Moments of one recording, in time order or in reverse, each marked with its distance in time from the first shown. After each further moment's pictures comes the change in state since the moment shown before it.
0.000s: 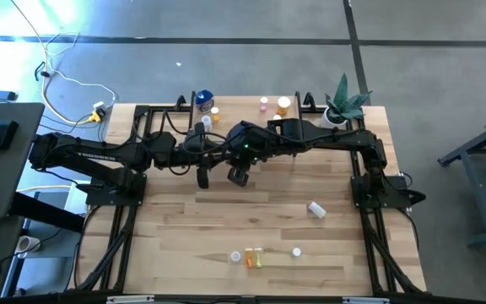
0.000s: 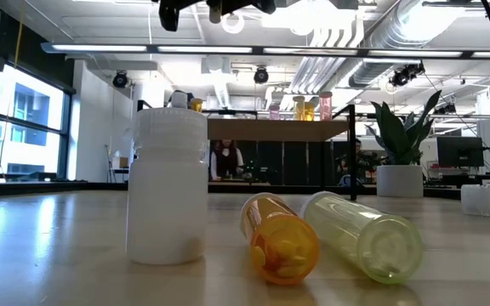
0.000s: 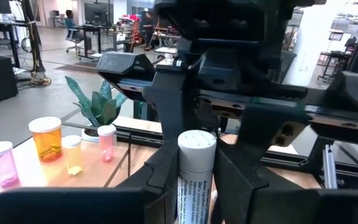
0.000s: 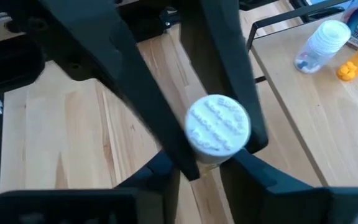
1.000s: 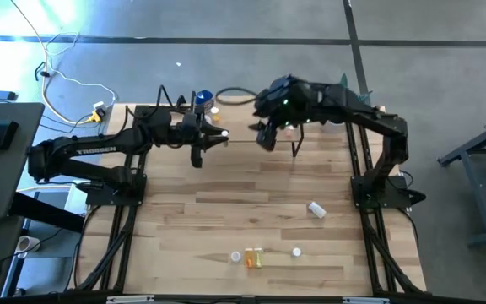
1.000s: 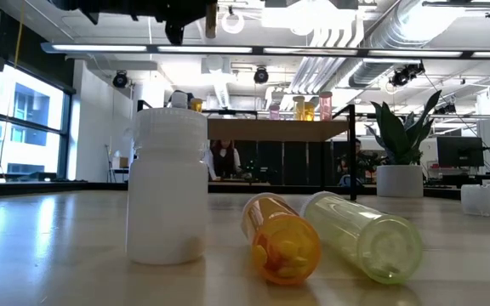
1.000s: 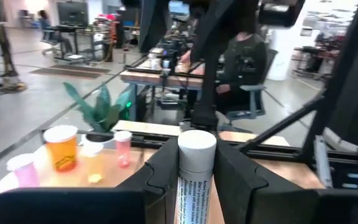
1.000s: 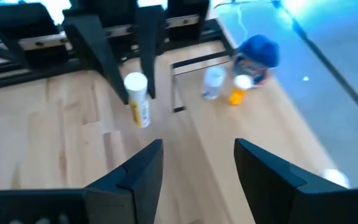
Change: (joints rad) left arm 0.307 -0.018 0.000 -0.021 0.415 0.031; right arm -0.173 -0.213 0.000 -0.086 0.003 -0.187
